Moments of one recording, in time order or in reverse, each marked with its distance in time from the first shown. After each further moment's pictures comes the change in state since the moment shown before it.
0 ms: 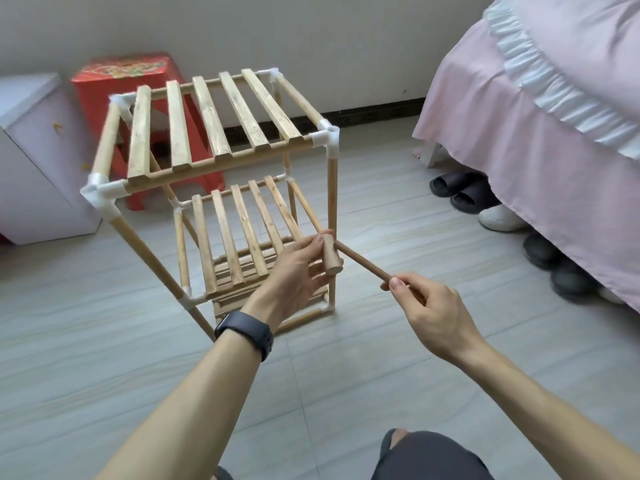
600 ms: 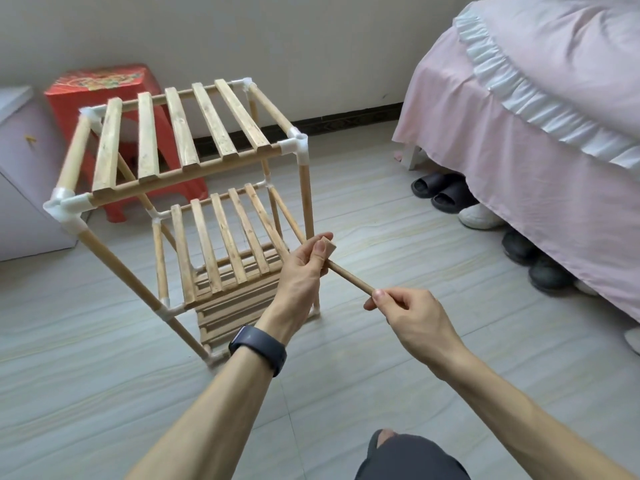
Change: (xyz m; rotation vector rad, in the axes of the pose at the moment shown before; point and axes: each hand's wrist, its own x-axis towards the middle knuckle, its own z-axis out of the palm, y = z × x) left_hand 0.005 -0.032 0.042 0.292 0.110 0.276; right_hand -0.010 0.004 -0.008 0.132 -0.011 0.196
